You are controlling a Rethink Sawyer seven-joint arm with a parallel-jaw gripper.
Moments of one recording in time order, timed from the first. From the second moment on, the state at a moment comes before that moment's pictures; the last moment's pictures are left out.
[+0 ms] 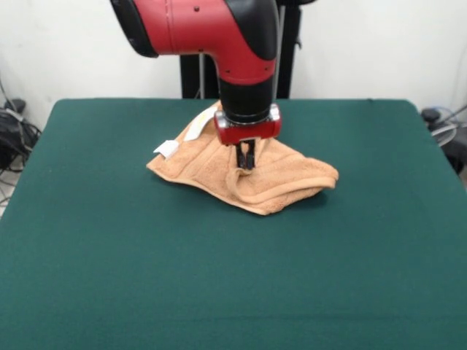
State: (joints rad) arm -0.49 -0.47 0.23 1.82 -0.45 0.33 1.58
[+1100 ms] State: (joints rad) arm -0.42 -0.79 0.23 1.91 -0.38 0.49 1.58
